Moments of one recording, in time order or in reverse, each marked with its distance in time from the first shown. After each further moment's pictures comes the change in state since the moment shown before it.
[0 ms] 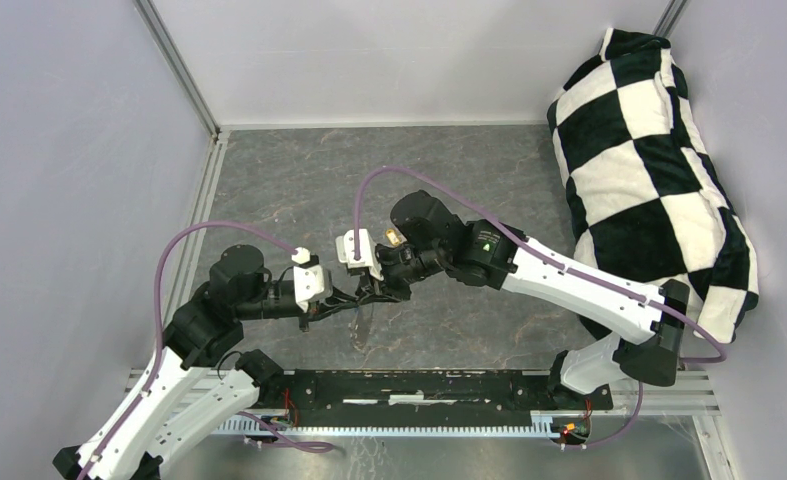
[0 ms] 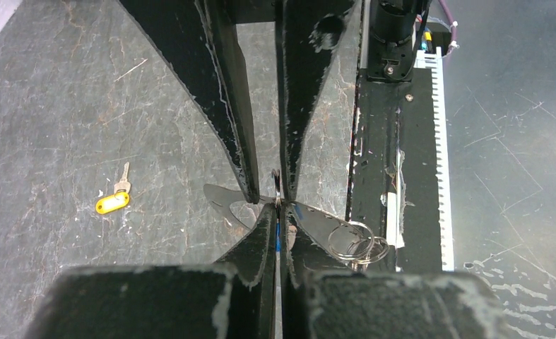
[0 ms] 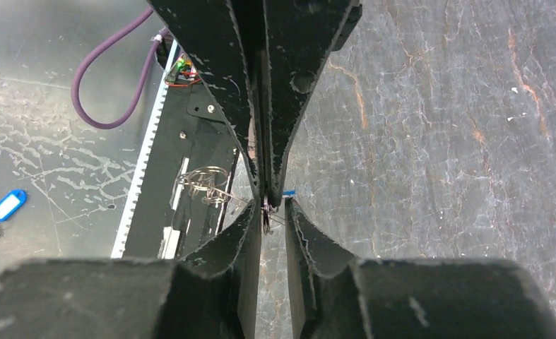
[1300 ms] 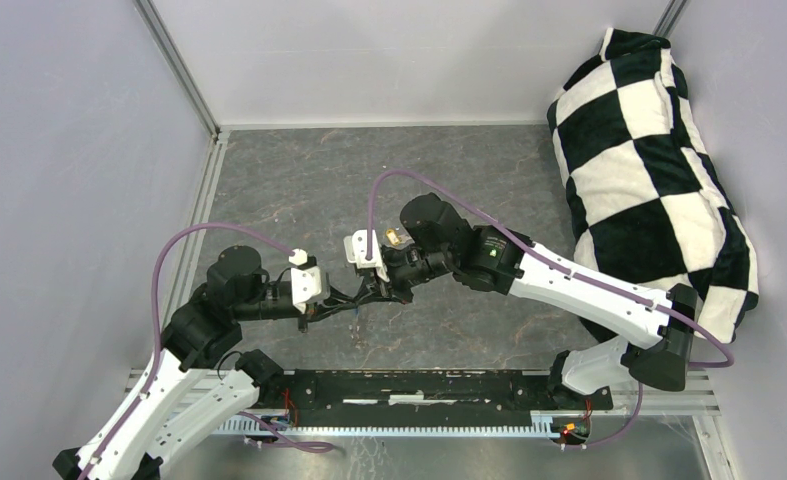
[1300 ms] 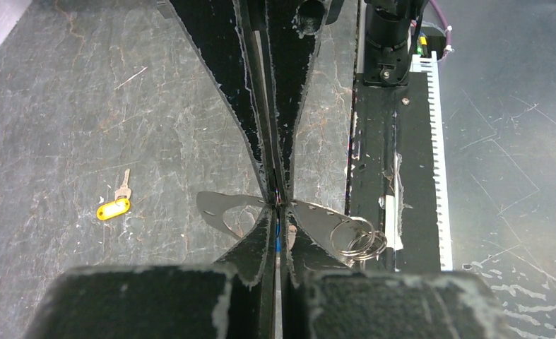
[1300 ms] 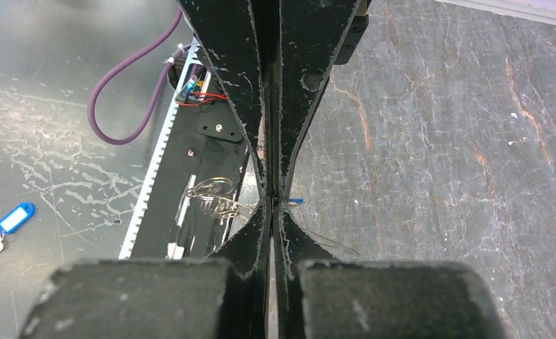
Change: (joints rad) left arm 0.000 -0.010 0.003 0.005 0.018 0.000; right arm -0.011 -0.048 -0.091 0.117 -0.057 0.028
